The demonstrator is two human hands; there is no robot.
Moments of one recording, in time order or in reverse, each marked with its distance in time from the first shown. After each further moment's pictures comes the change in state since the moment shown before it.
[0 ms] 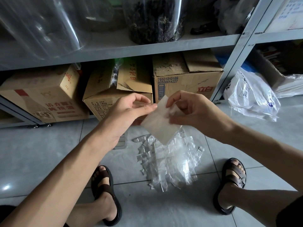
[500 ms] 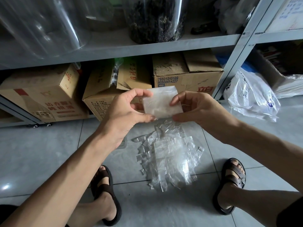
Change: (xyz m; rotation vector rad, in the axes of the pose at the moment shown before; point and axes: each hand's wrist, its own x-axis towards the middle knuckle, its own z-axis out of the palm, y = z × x) left_hand -0.001 -0.001 0.002 -0.006 0.084 0.100; right_hand 0.000 0.003 -0.006 0.251 0.038 0.120
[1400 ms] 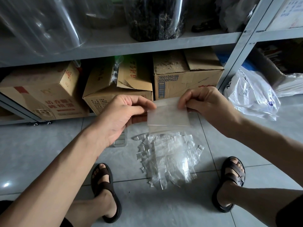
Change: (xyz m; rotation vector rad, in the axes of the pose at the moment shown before) left_hand 0.000 0.003 -0.005 -0.148 -0.128 -0.151; right_hand 0.000 -0.004 -0.008 -0.168 0.069 -0.126
